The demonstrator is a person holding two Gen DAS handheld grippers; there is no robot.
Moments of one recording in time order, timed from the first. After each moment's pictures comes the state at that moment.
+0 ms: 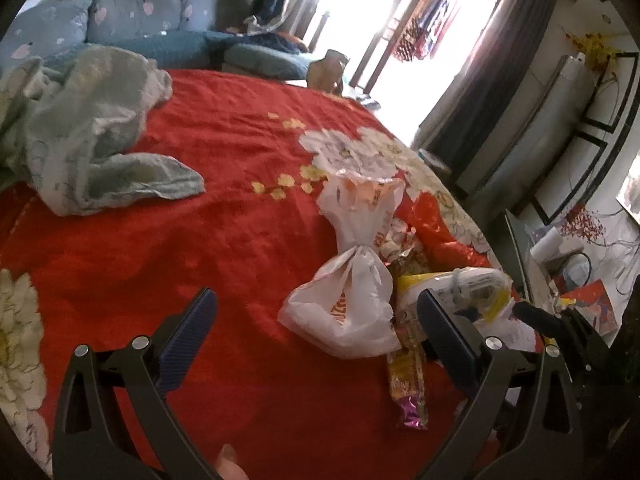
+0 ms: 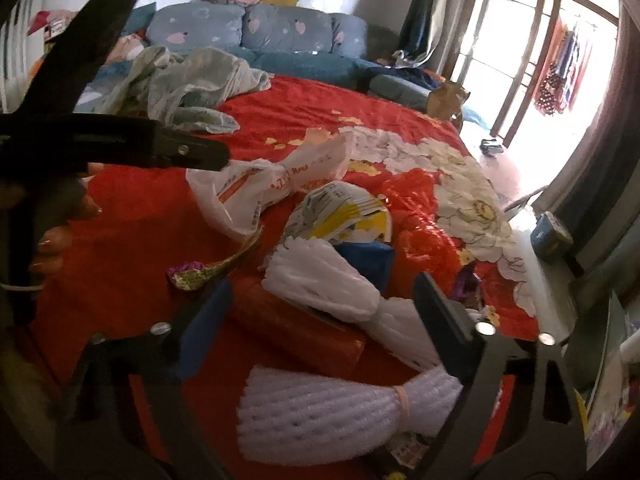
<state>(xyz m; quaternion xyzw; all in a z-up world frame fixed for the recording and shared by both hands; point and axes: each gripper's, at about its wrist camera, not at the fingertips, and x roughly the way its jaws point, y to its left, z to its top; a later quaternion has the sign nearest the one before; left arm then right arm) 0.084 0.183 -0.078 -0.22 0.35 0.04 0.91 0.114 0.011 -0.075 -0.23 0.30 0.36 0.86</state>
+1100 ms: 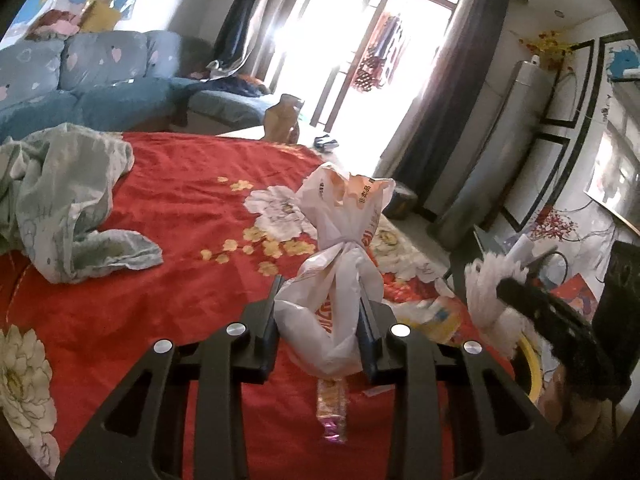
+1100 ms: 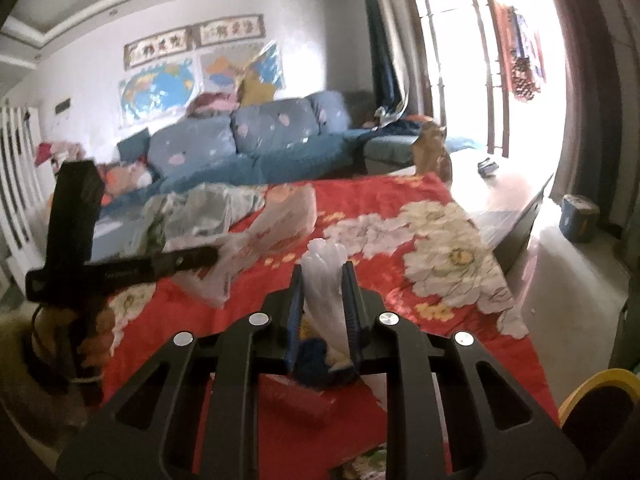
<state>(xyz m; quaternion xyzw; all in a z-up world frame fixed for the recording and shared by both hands) 0.074 0.150 -0.014 -0.18 0.28 0.00 0.94 0.143 -0.063 -0.005 -0.01 0.22 0.39 0.89</state>
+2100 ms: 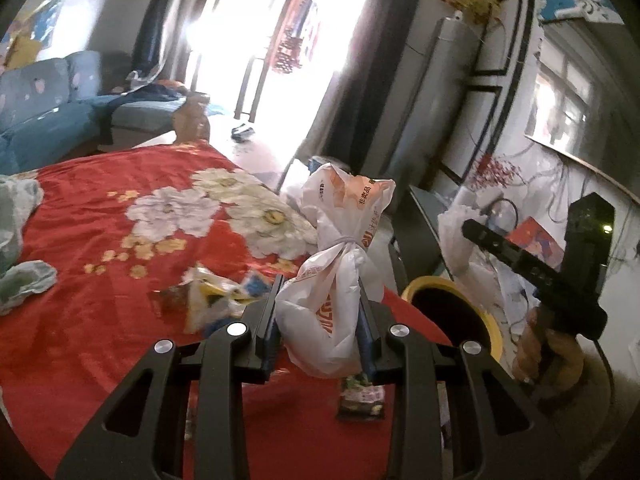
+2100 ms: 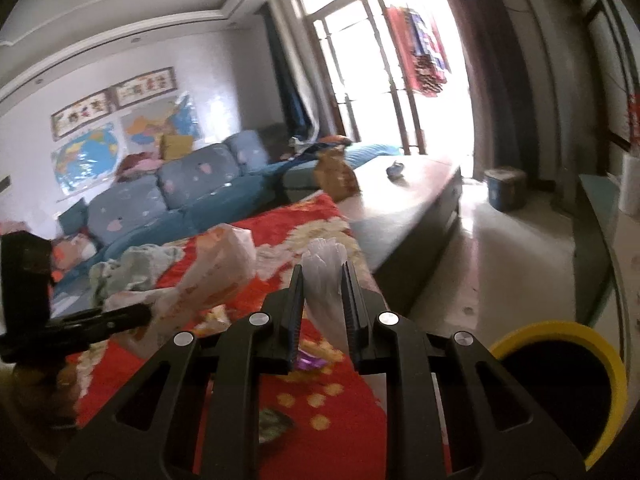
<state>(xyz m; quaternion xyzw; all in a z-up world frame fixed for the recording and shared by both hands) 0.091 0.031 0.002 -0.12 0.29 -0.13 0.94 0.162 -0.199 -0.008 0.09 0.21 0.26 0.94</state>
